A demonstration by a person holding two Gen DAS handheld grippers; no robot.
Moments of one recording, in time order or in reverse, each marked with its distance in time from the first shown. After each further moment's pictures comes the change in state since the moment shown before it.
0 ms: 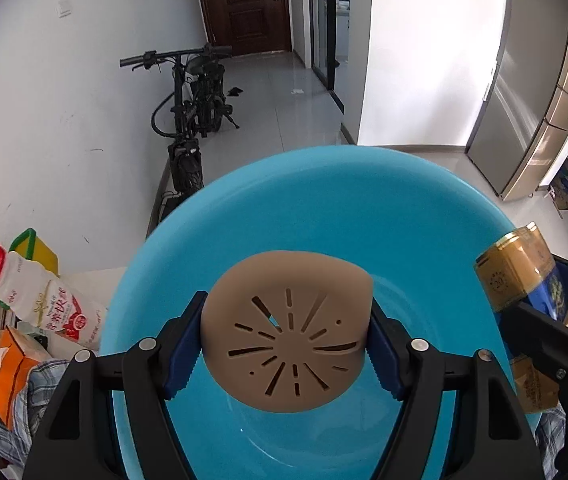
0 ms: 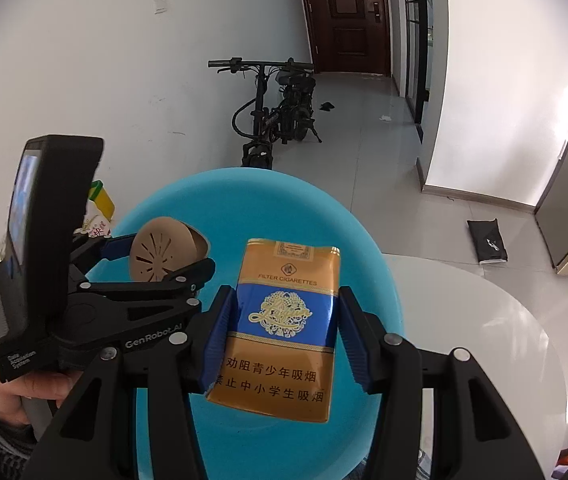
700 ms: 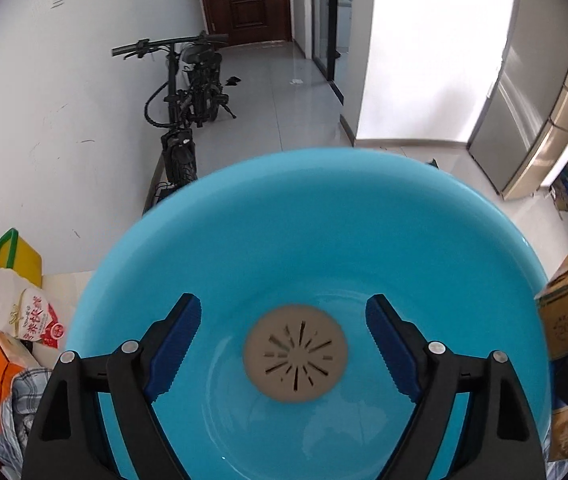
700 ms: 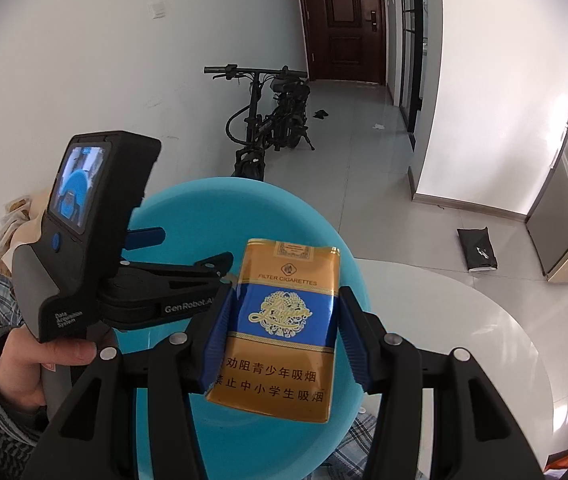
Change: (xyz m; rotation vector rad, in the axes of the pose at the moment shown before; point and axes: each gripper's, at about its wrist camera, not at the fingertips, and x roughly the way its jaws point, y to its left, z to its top) left arm 0.015 -0.008 0.014 -0.033 0.004 -0.001; right arm -0.013 -0.007 0.009 -0.027 -0.022 -0.027
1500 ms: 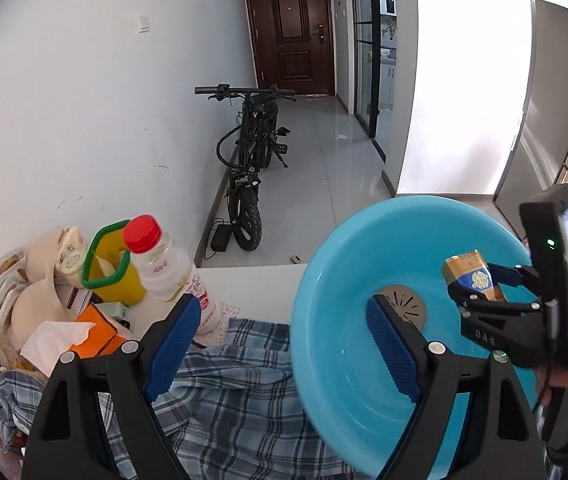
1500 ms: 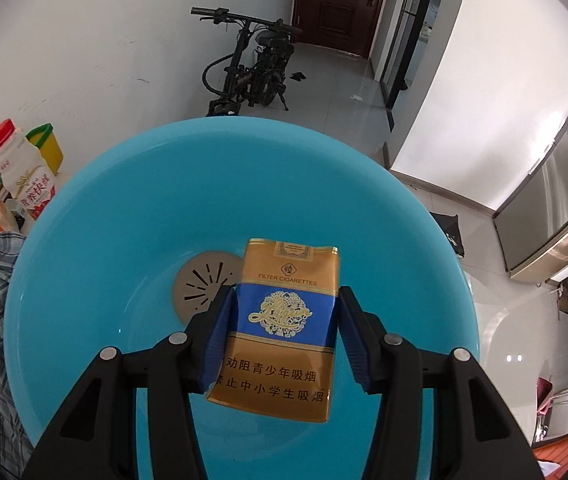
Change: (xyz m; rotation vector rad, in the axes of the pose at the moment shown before) left arm -0.139 0.121 -0.066 -0.072 -0.196 0.102; right arm 0.089 0.063 0.000 -0.080 0.169 -0.202
